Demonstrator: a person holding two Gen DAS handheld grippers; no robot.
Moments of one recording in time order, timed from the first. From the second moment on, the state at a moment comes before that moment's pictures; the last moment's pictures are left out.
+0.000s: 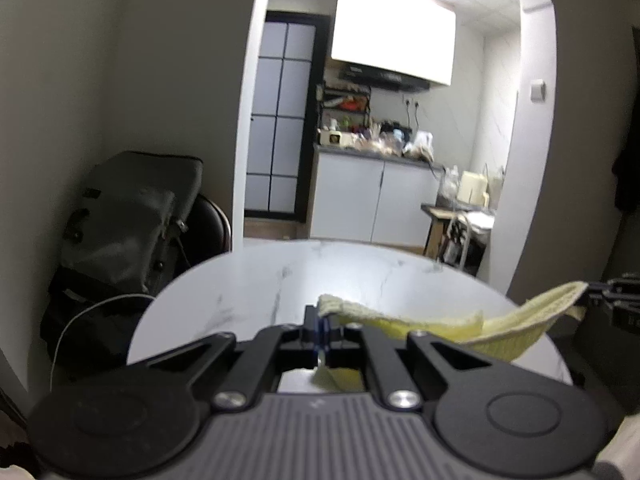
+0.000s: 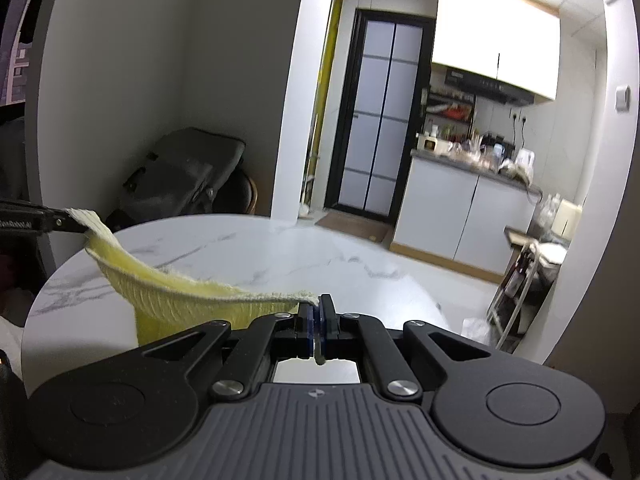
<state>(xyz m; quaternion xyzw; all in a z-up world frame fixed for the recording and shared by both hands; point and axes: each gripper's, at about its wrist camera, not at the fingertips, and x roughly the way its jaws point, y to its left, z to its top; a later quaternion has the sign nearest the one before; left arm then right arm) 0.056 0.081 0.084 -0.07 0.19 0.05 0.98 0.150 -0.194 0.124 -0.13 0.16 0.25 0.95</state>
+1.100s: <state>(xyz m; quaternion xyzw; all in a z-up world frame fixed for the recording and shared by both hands) 0.059 0.060 0.218 -0.02 0.09 0.03 1.00 0.147 -0.195 0.271 -0.18 0.01 0.23 0.96</state>
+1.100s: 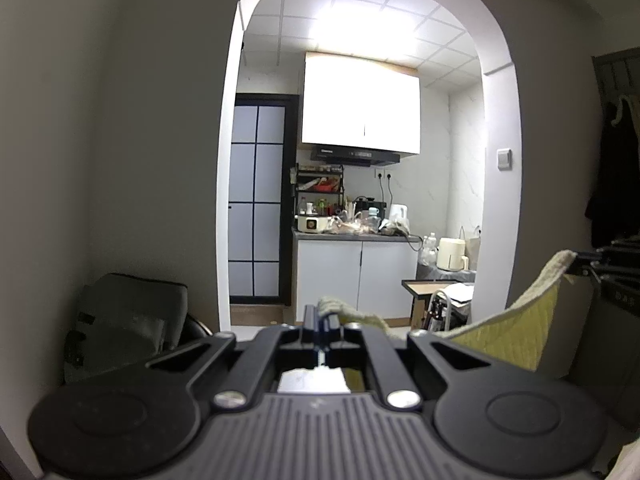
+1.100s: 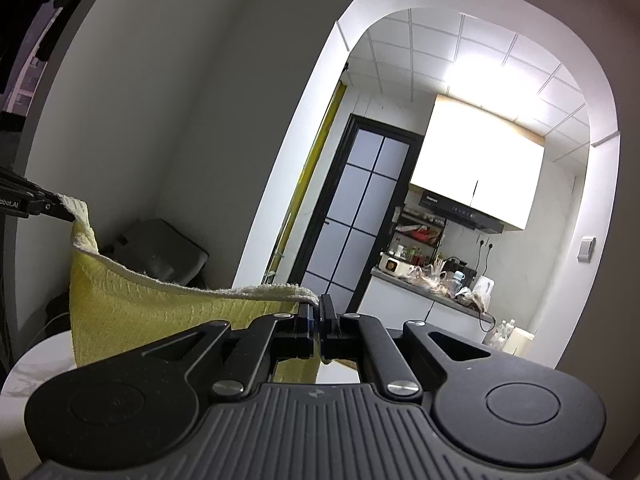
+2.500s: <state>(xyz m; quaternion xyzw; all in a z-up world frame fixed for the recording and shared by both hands) 0.214 0.125 0.233 0.01 0.14 0.06 0.99 0.313 -0.133 0.253 -0.20 0.03 0.23 0.95</state>
